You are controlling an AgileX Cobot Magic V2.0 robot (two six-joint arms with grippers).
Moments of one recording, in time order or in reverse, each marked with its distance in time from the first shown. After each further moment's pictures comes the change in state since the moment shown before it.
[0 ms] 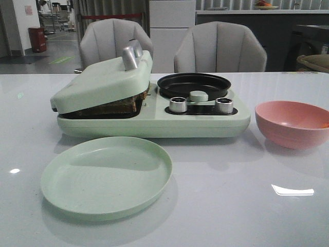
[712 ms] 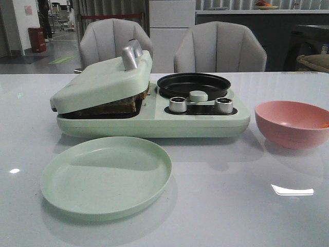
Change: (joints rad) left arm 0.000 0.000 0.000 -0.005 -0.001 0.000; right arm -0.046 0.470 -0.466 -0.024 0.299 0.002
